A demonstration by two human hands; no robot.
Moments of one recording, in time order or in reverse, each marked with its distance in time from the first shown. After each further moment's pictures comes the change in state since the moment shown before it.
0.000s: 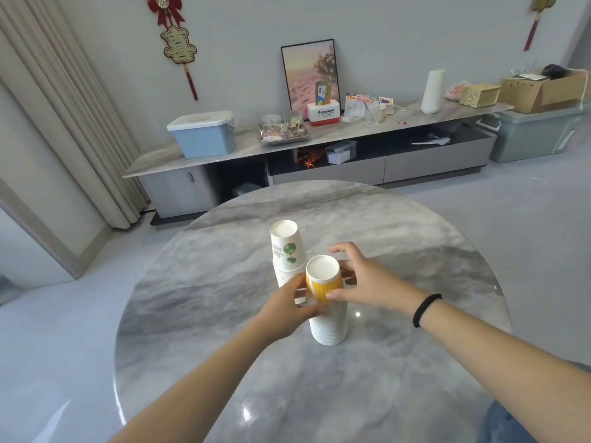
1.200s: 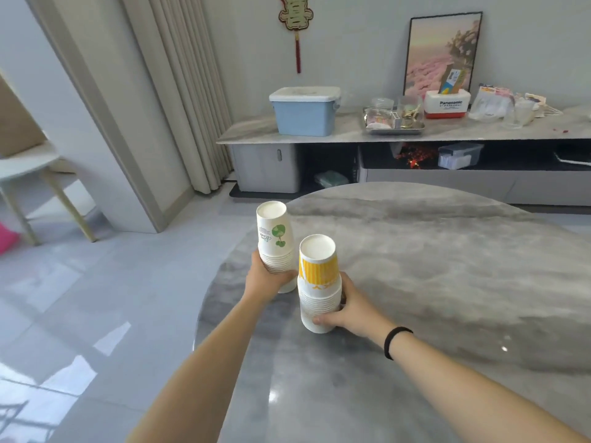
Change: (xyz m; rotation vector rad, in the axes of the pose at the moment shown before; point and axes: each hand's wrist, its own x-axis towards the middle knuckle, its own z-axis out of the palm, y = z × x) left_hand 0.051 -0.196 -0.196 -0.257 0.677 -0.306; right_hand 0.192 -0.013 0.201 0.276 -0.179 0.084
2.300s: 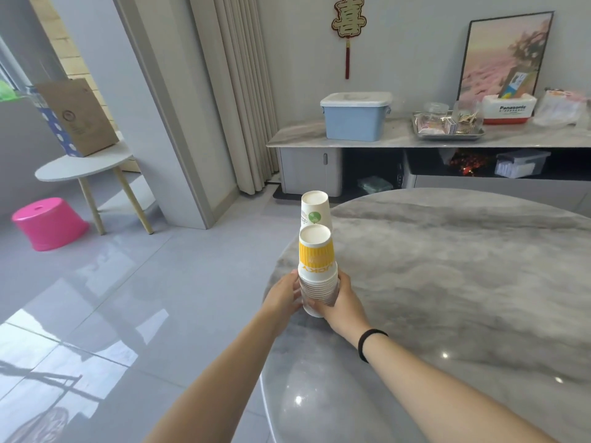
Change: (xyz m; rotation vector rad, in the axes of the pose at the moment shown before) left_hand -0.058 -0.002 -0.078 -0.429 -0.124 -0.322; right_hand 0.015 -0.060 0.122 0.024 0.201 -0.022
